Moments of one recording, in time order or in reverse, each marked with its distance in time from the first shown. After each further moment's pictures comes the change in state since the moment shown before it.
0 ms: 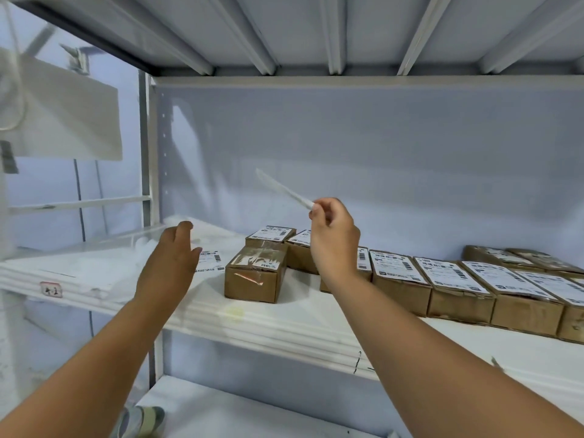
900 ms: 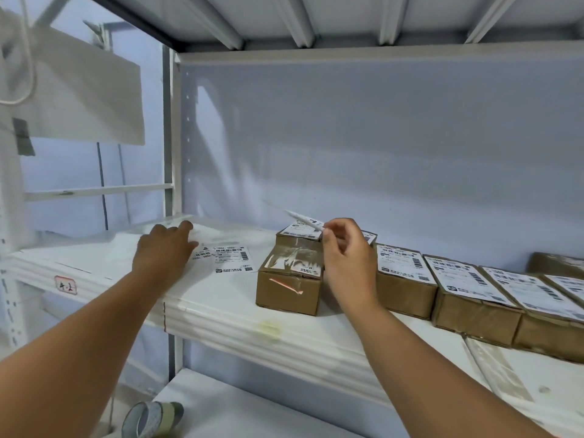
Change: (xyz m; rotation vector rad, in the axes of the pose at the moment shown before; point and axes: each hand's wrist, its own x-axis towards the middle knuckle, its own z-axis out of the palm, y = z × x) left_hand 0.068 -0.096 0.039 0.440 -0.168 -0.015; right_hand -0.004 0.057 0.057 0.027 -0.161 -0.007
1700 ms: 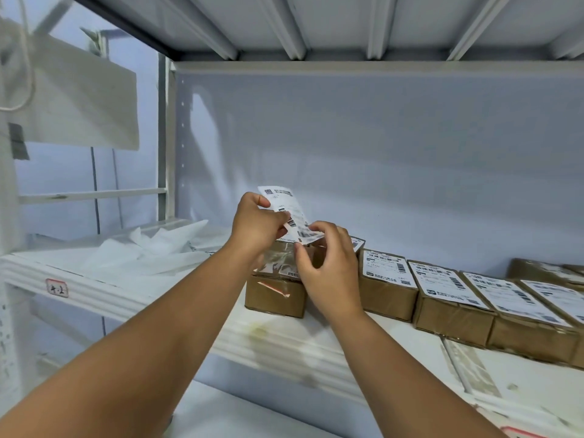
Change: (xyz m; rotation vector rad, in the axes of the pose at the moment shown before) left_hand -0.025 0.160 -0.096 -1.614 -0.157 -0.356; right_hand -0.013 -0.006 -0.004 -0.176 -0.015 -0.214
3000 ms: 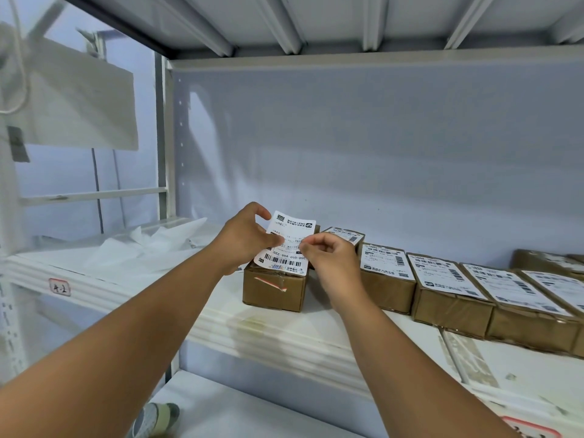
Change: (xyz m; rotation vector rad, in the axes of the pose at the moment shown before) left_hand 0.003 -0.012 -0.028 0.578 -0.236 0.037; right_hand 0.012 0.008 -0.003 0.378 -0.115 0.484
